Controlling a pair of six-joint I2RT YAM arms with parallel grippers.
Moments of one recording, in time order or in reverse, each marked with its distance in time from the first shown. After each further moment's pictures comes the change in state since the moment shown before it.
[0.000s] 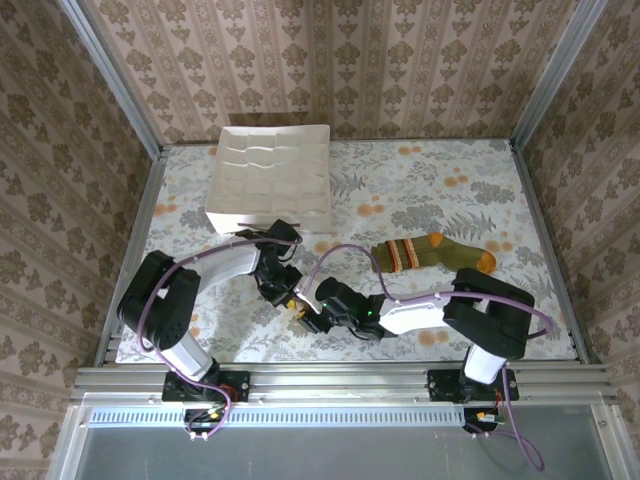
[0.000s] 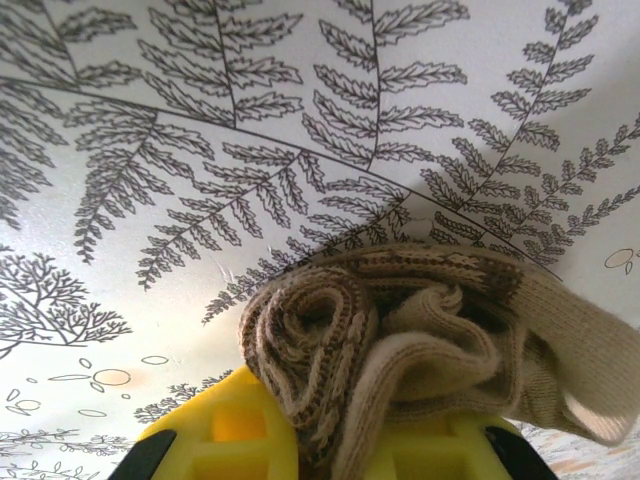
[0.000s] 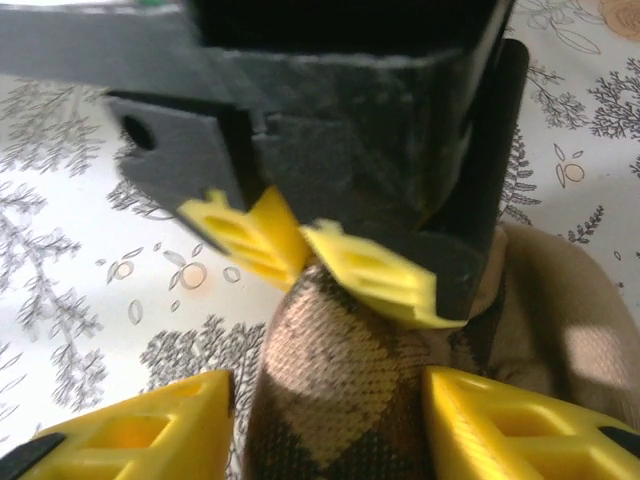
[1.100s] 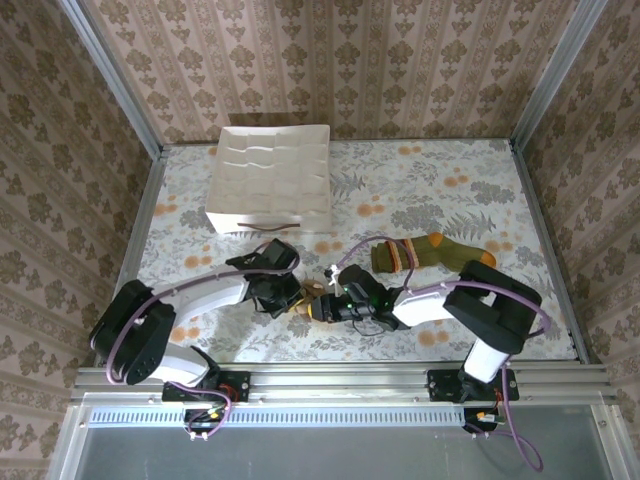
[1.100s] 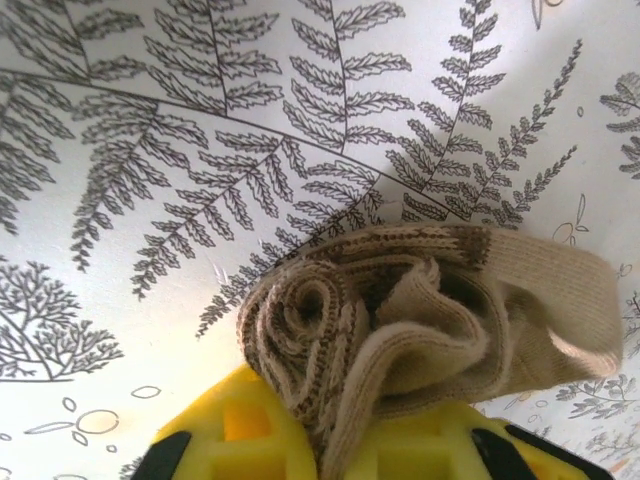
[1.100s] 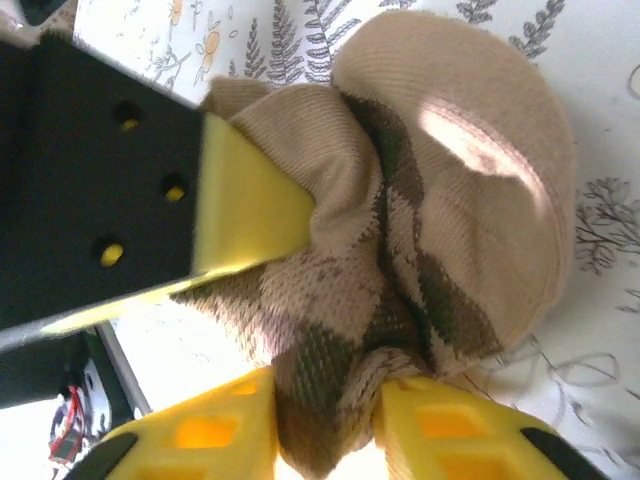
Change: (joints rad) left arm -0.104 -0.197 -0.217 0.251 -0.159 -0.107; right arm -0.154 -0.048 -0.143 0.126 -0.332 0.710
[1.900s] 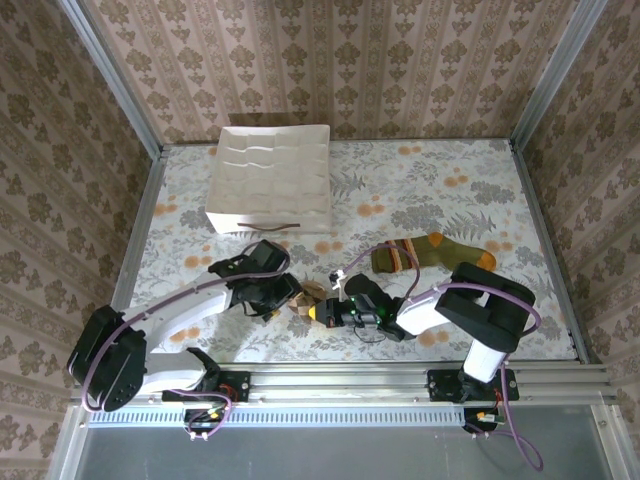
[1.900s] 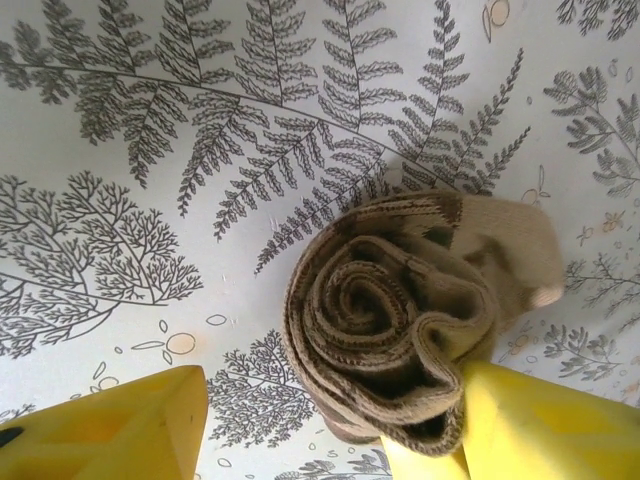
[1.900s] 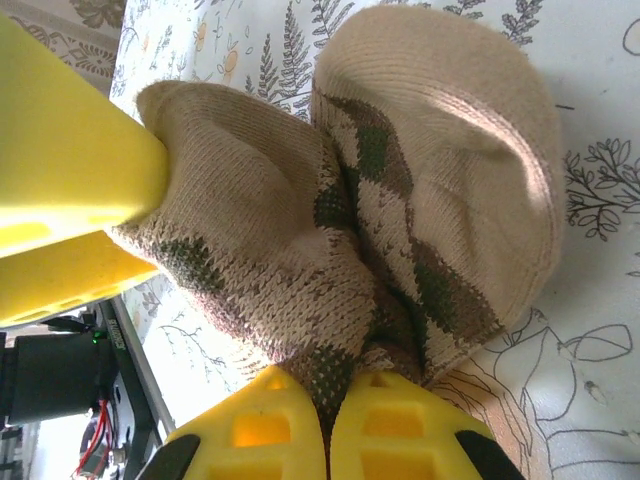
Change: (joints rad) left arm -0.003 -0.201 -0.019 -0.095 -0.054 0.047; right arm 0.007 0.065 -0.093 0.246 0.006 0.133
